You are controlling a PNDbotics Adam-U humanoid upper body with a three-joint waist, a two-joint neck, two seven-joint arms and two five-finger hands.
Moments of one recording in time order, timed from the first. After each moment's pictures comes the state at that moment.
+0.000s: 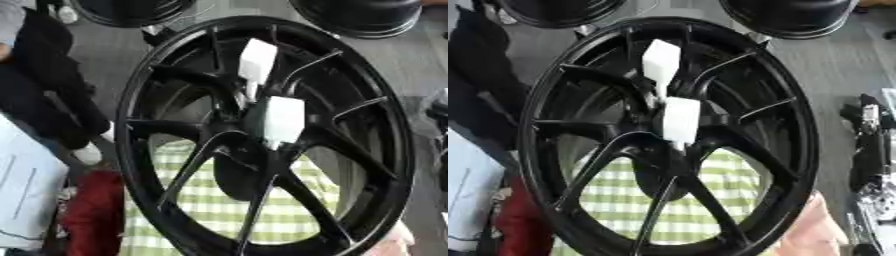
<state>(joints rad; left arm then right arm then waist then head) -0.28 0.41 0.11 -1.90 0.33 0.07 0.51 -0.11 -0.29 -0.22 -1.76 -0.28 -0.08 -0.35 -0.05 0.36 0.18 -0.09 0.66</state>
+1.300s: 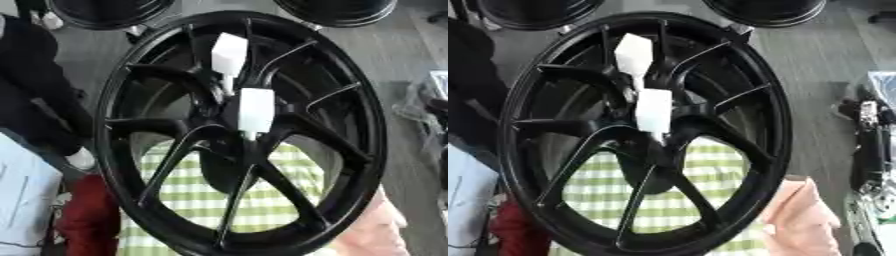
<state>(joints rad) -0.90 0.95 -0.18 -1.80 0.10 0.27 -0.14 -0.05 -0.30 -0.21 -1.81 -0.27 -0.08 -0.35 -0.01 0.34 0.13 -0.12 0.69</state>
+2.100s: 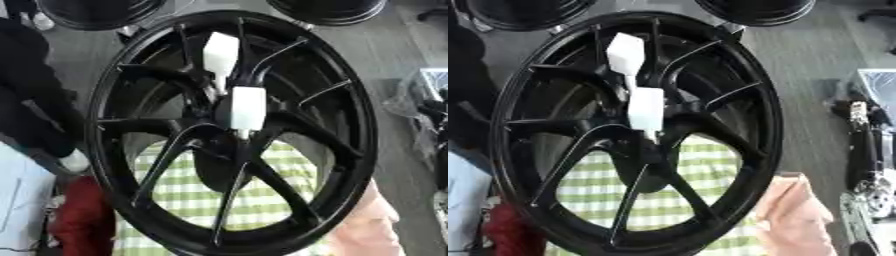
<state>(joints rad) -1.34 0.71 -0.46 -1.49 -0.26 0.13 -0.87 -0.02 -0.30 -0.20 -1.82 -0.25 -0.07 -0.35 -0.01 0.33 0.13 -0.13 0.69</state>
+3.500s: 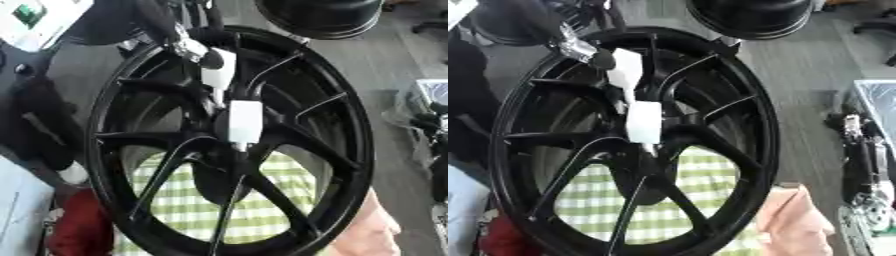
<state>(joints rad) -1.43 0.47 -0.64 -1.25 -0.31 0.01 -0.91 -0.04 -0.30 -0.18 -1.81 -0.25 -0.06 -0.34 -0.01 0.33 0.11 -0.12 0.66</state>
